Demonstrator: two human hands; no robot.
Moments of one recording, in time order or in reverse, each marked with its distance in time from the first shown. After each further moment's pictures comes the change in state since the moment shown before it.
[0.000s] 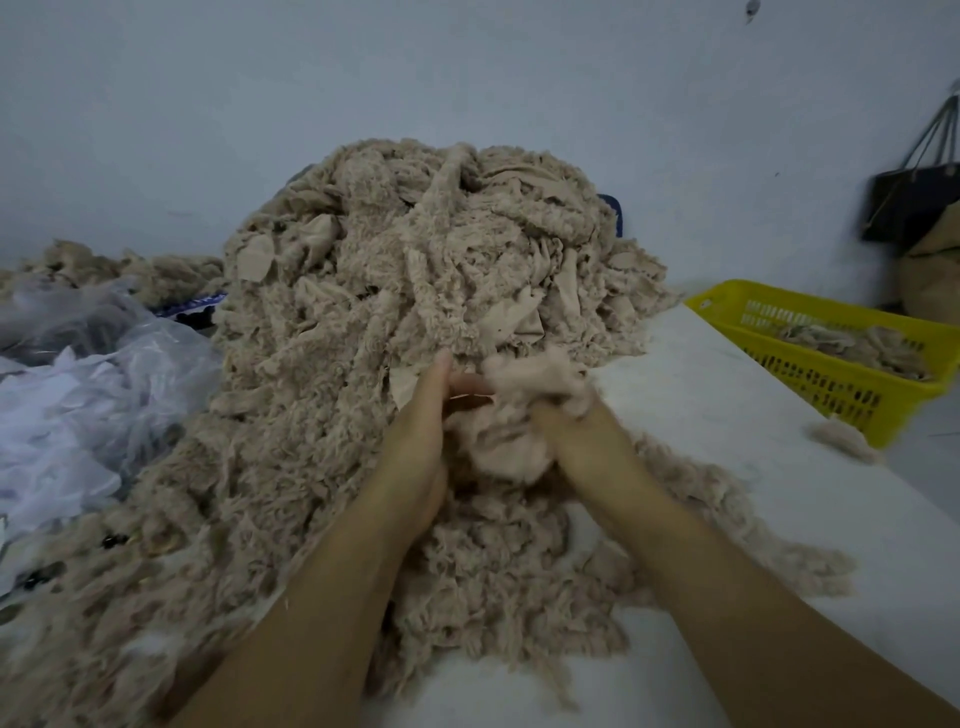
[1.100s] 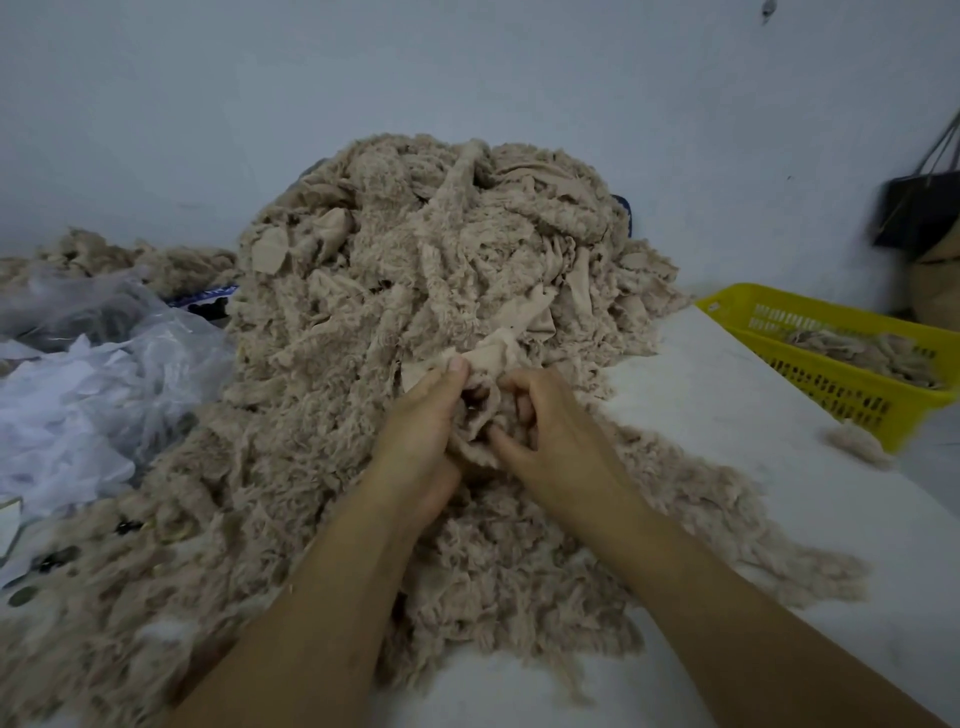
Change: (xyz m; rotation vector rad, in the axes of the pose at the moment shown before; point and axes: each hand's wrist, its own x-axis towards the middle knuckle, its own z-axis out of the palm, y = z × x) left_hand -0.006 0.010 -0.004 -0.258 0.001 -0.083; right_hand -0.016 -0.008 0.022 -0.759 -0.065 -0.331
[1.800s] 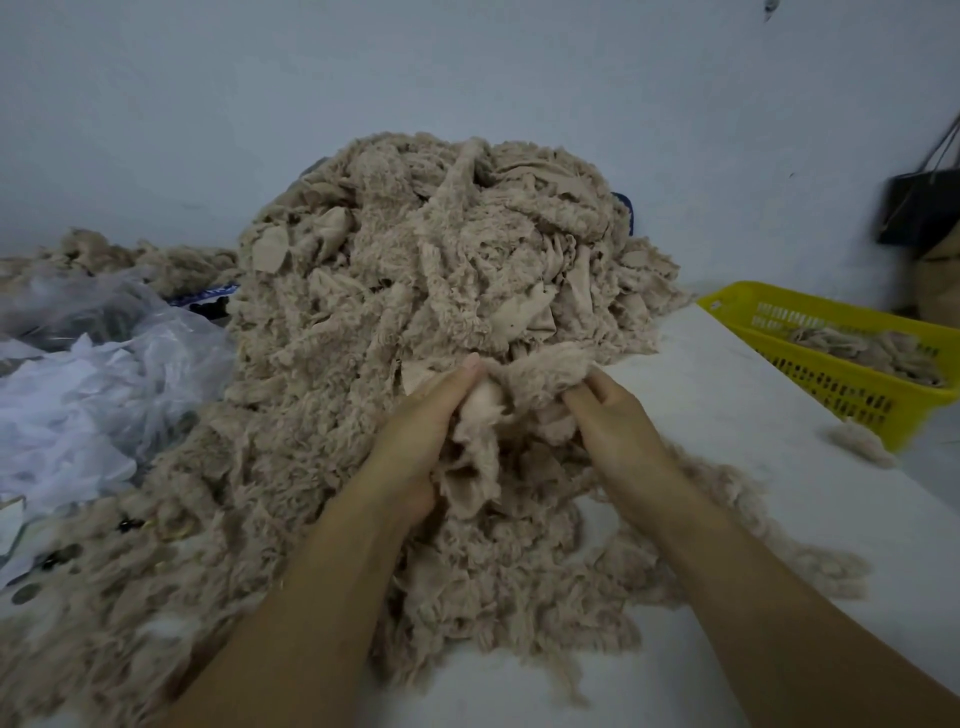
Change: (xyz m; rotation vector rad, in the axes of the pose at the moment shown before) left_hand -0.006 0.007 -0.004 0.269 -0.022 -0.072; right_hand 0.008 0.020 -0.021 0.703 0.026 0.471
